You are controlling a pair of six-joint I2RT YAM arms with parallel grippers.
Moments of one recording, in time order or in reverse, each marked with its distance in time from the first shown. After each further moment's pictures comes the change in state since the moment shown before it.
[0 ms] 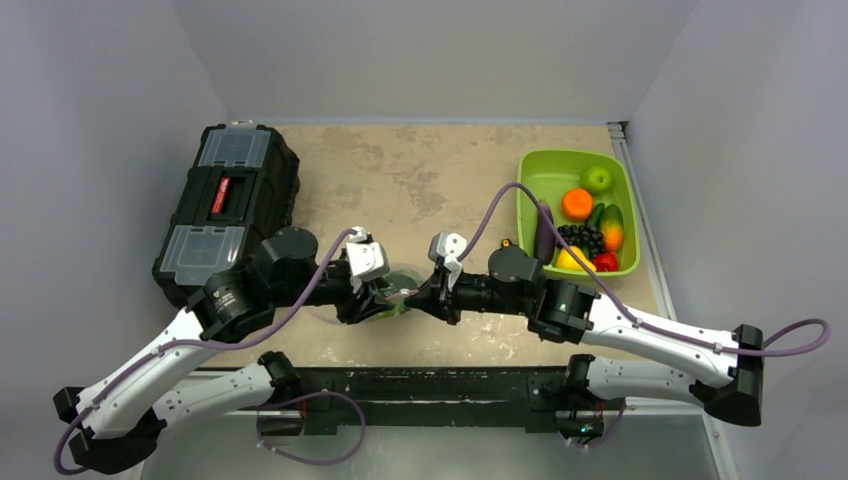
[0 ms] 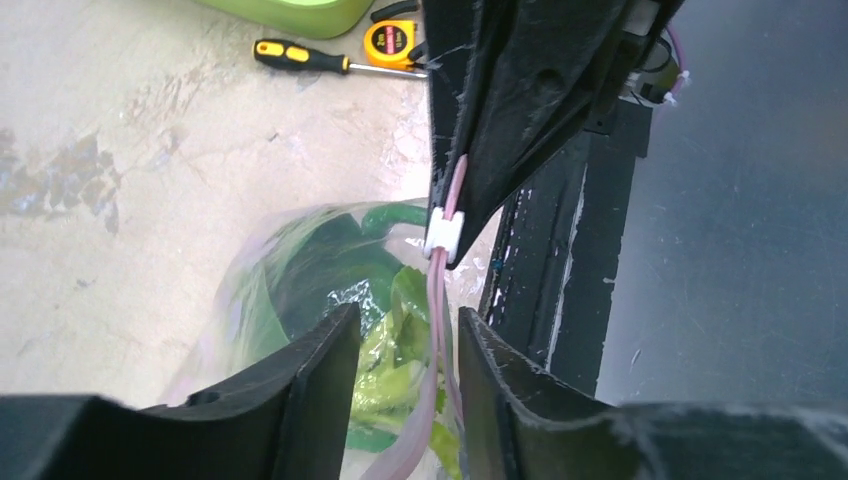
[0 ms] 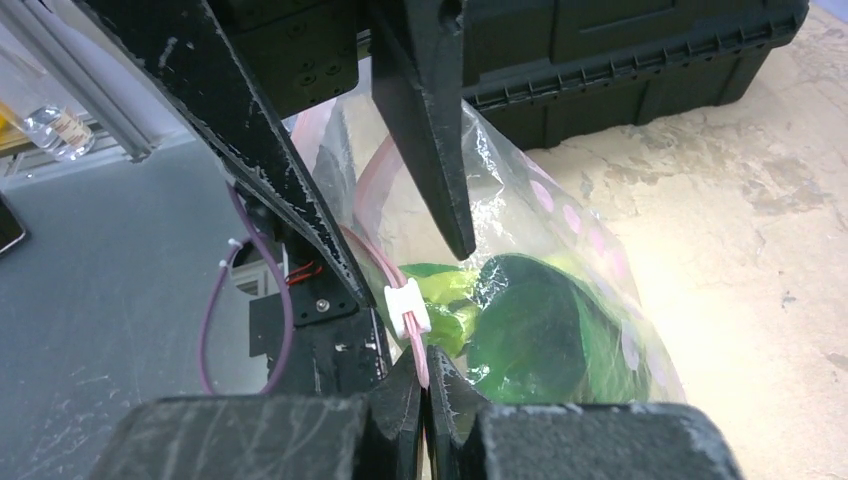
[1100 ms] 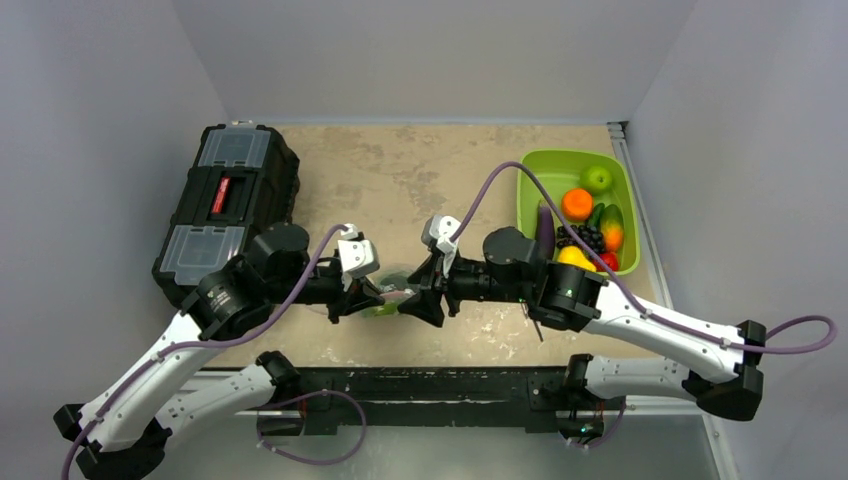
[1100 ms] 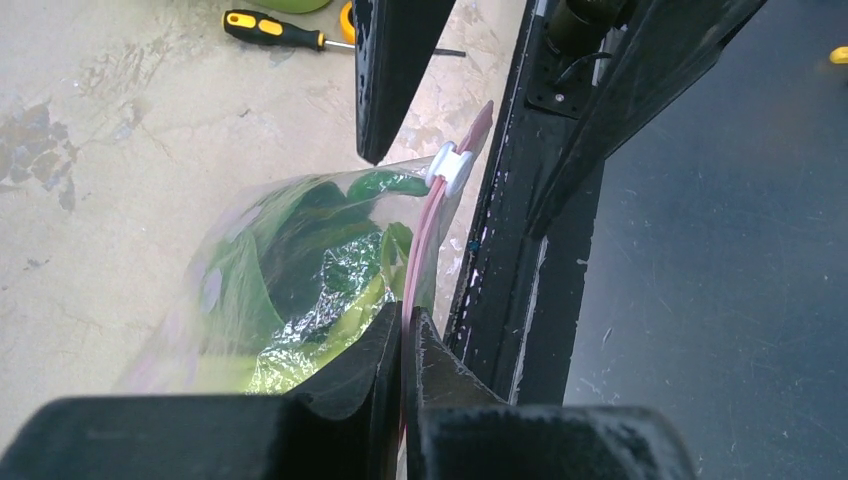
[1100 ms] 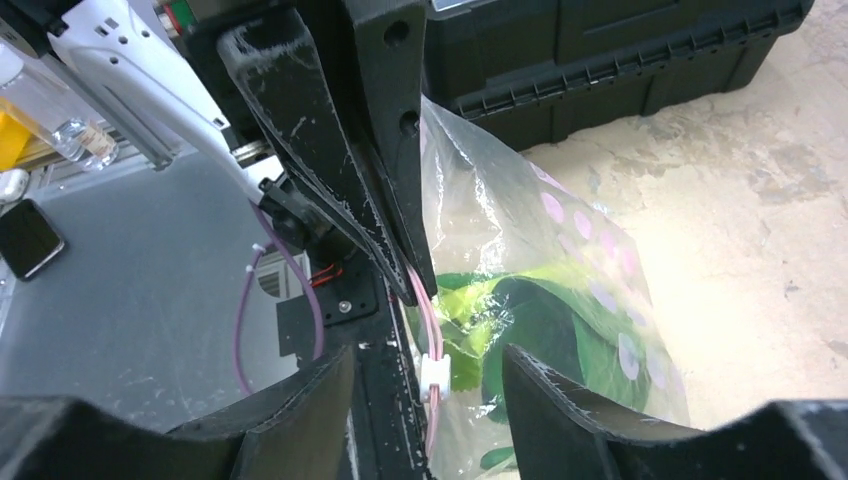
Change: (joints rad) left arm 0.126 -0.015 -0.009 -0.064 0.135 0.009; right arm -0.004 0.061 0.185 -0.173 -0.002 0.037
